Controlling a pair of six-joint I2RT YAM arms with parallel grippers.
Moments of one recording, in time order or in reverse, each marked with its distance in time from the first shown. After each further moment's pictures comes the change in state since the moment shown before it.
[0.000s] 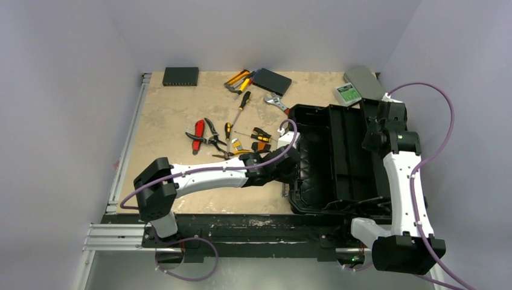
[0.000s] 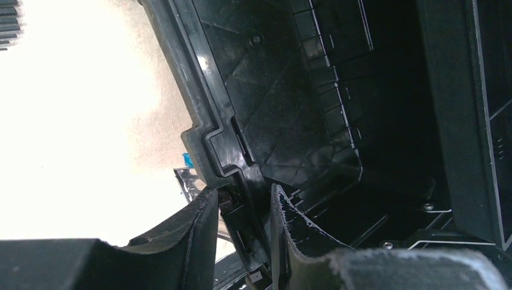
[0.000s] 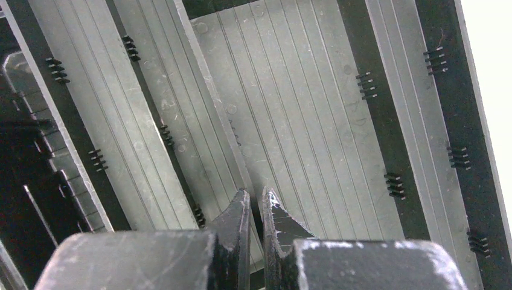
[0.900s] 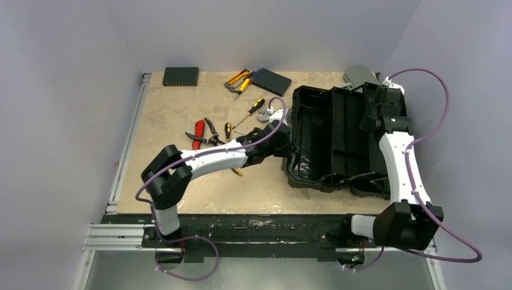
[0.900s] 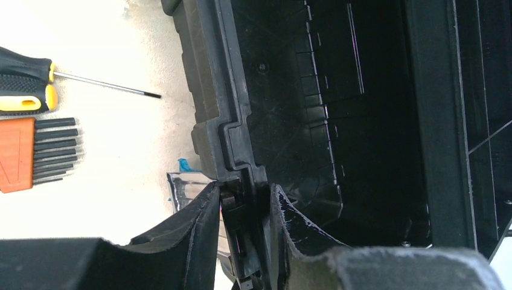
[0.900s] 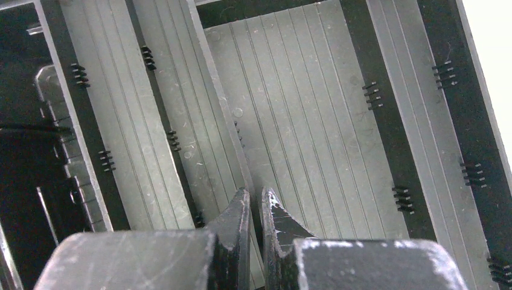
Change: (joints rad) left arm 0.224 0.113 0.018 0.242 0.112 0.034; right arm -0.012 0.192 0.036 0.273 0.002 0.036
